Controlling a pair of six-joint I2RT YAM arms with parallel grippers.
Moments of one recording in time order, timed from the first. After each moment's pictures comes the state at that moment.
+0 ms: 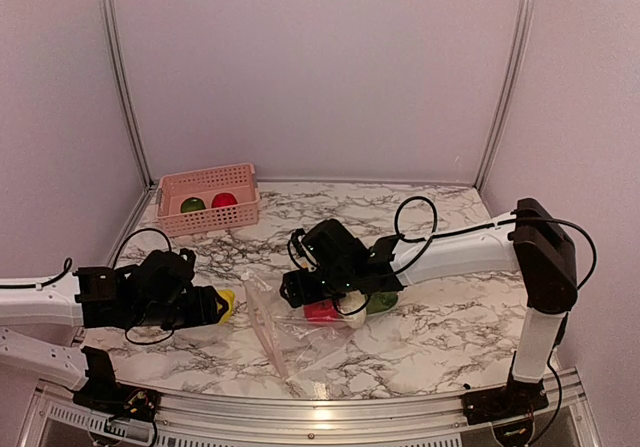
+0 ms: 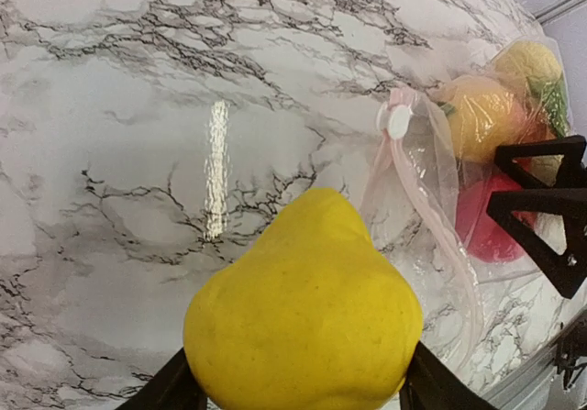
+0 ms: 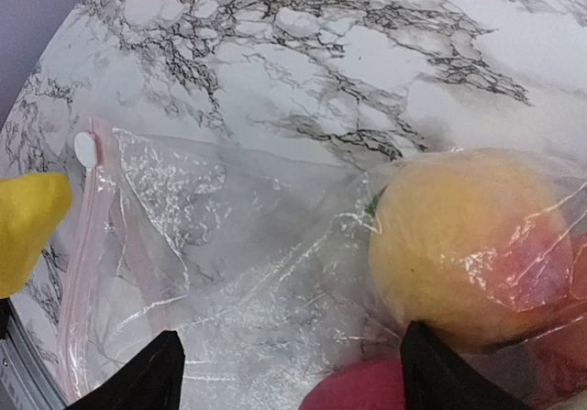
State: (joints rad) left arm -1.00 1.01 0.55 -0.43 -0.25 -0.99; right arm 1.04 1.90 1.25 -0.17 0.07 0.54
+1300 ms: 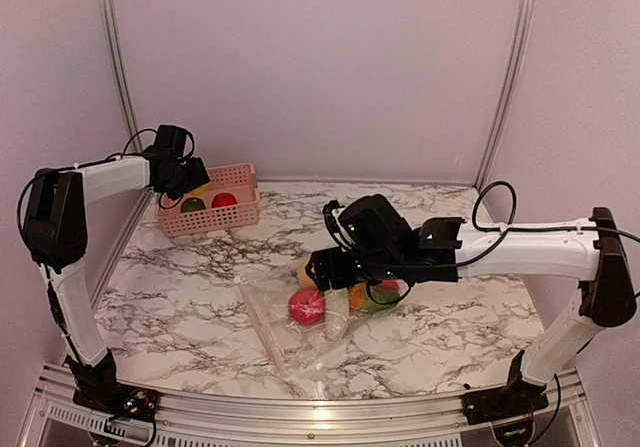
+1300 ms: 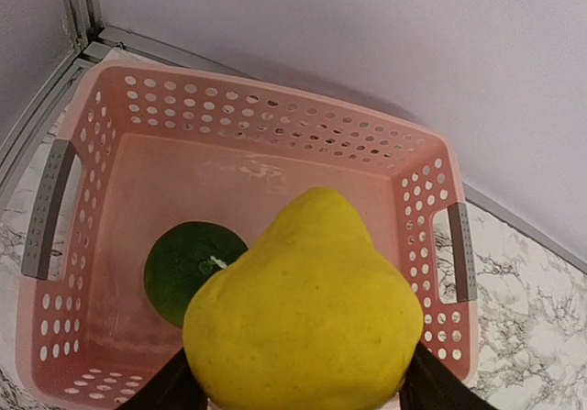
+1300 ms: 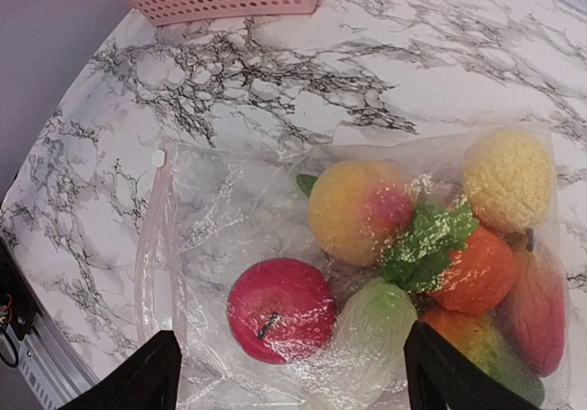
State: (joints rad) left arm -0.21 1.91 1.50 -0.28 -0.13 -0.58; right arm 1.07 1.57 1.17 -0.34 0.22 0.54
